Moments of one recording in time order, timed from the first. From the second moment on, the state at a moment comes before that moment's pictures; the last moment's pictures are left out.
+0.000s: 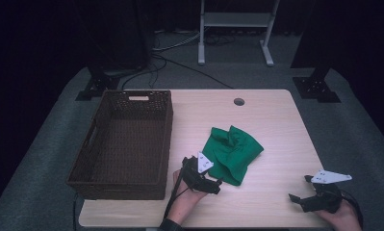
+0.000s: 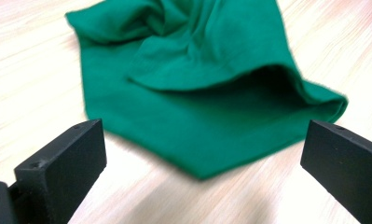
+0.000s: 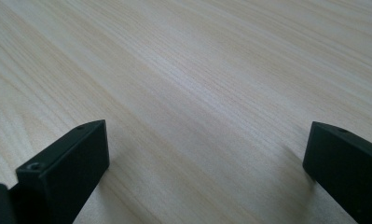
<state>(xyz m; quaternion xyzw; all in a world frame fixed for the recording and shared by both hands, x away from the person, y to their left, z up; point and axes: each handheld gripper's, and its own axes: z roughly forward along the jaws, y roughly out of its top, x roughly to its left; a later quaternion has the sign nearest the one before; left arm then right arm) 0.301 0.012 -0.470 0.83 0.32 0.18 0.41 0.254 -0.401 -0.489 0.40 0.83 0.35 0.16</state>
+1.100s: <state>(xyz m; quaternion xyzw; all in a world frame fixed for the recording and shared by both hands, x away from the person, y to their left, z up) 0.283 0.039 -0.485 0.85 0.35 0.15 0.36 0.256 -0.401 -0.488 0.41 0.83 0.34 0.16</state>
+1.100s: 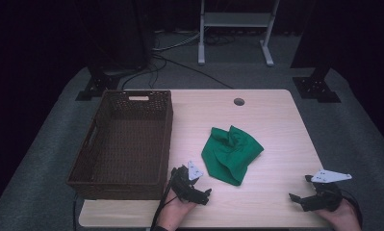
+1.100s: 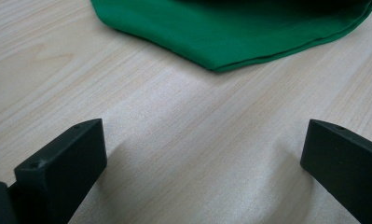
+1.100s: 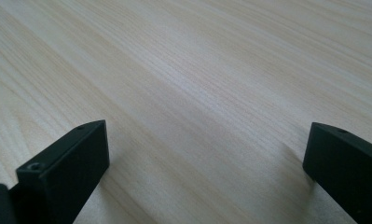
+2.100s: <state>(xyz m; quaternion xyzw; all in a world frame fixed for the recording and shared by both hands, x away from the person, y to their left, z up) 0.284 0.039 -0.485 0.85 0.35 0.15 0.36 0.257 -0.398 -0.467 0.40 0.82 0.37 0.16</state>
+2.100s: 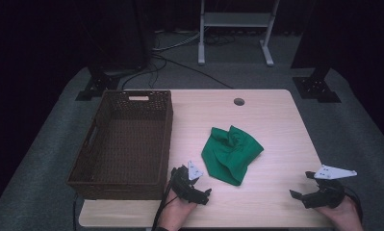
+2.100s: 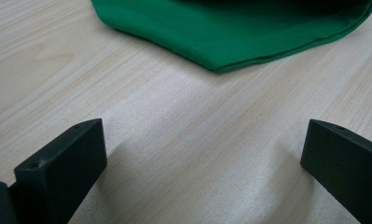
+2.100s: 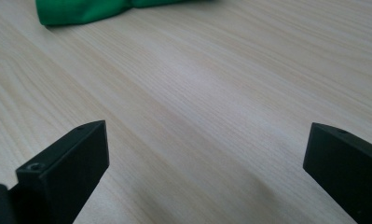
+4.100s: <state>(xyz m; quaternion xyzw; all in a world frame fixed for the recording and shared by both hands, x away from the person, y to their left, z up) 0.286 0.039 -0.485 0.86 0.35 0.15 0.36 0.287 -0.365 -0.441 0.34 0.83 0.42 0.13</state>
